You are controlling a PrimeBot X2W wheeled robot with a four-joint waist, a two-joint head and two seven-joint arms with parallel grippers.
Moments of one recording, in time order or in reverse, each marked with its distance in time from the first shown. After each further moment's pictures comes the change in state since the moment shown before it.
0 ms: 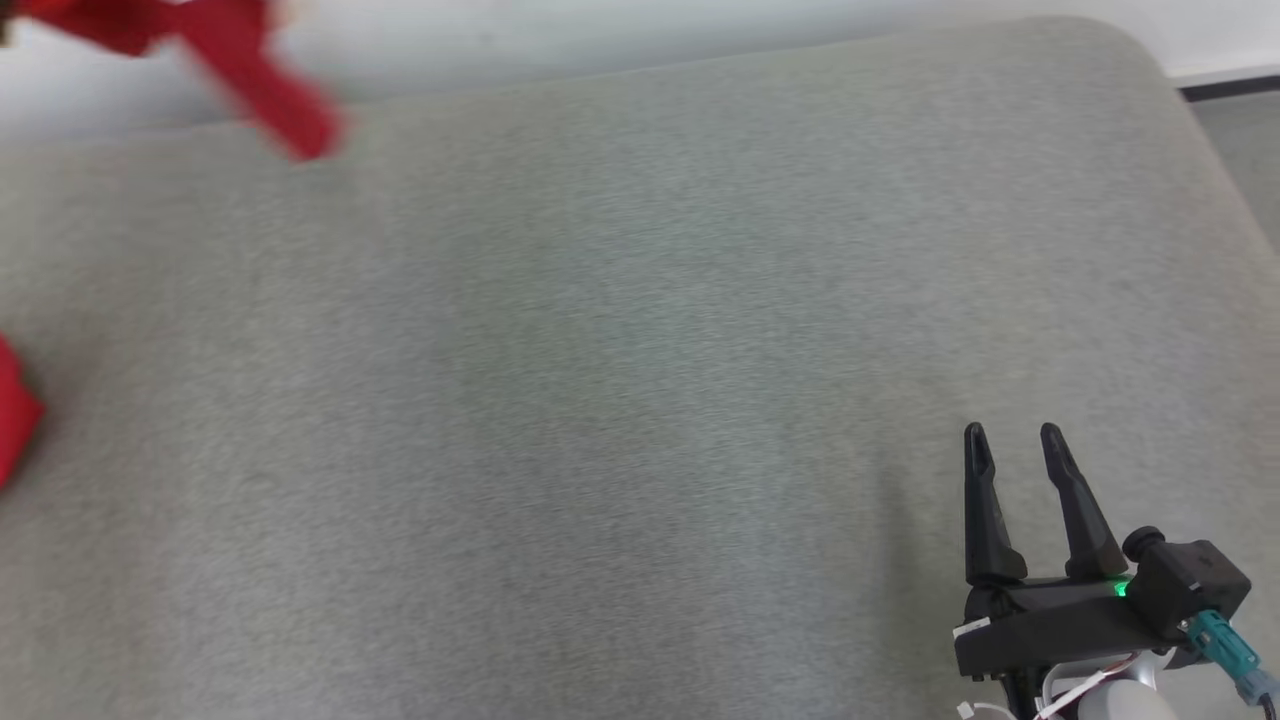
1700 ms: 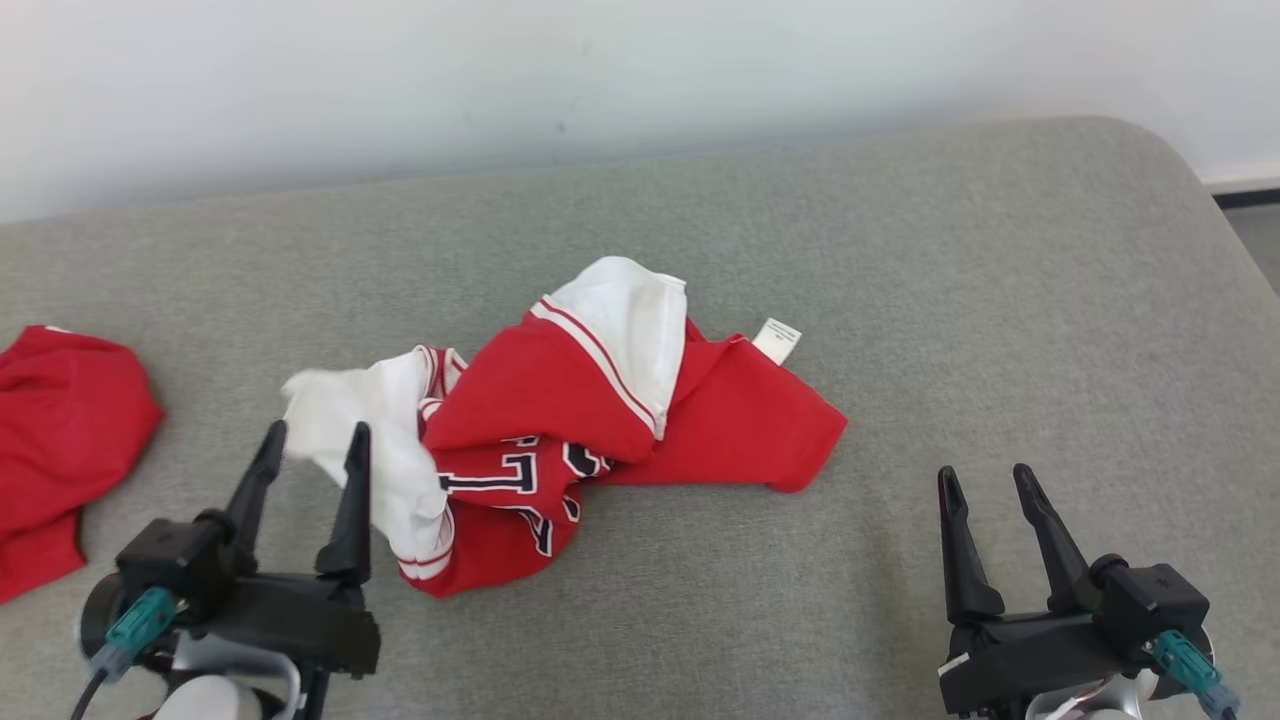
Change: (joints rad) left arm 0.924 -0.244 0.022 -0.140 -0.050 0.145 -0.243; right arm 0.031 0.001 0.024 0.041 -0.046 0.000 0.020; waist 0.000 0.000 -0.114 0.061
